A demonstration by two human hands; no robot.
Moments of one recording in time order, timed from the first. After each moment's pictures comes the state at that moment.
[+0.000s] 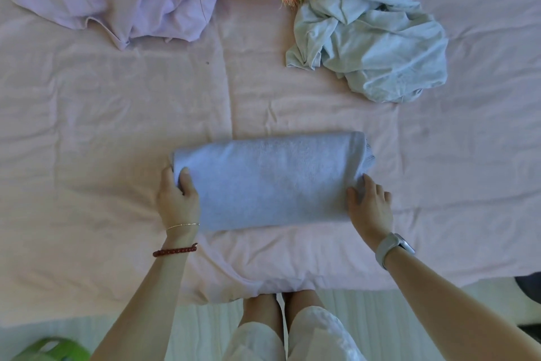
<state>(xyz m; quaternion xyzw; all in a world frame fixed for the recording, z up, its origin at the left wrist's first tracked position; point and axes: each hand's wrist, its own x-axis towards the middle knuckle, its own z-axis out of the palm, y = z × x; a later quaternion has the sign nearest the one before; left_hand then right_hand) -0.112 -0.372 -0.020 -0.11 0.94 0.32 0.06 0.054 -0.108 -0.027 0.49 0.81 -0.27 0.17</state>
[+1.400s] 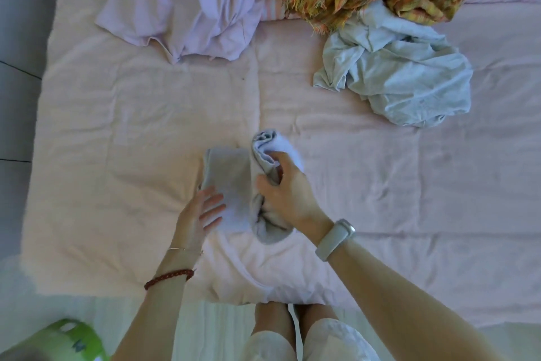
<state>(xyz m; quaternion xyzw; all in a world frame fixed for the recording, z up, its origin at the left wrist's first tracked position) -0.085 -0.394 0.033 -0.32 0.64 0.62 0.32 -0.063 -0.212 0.071 0.25 0.76 -0.58 0.12</state>
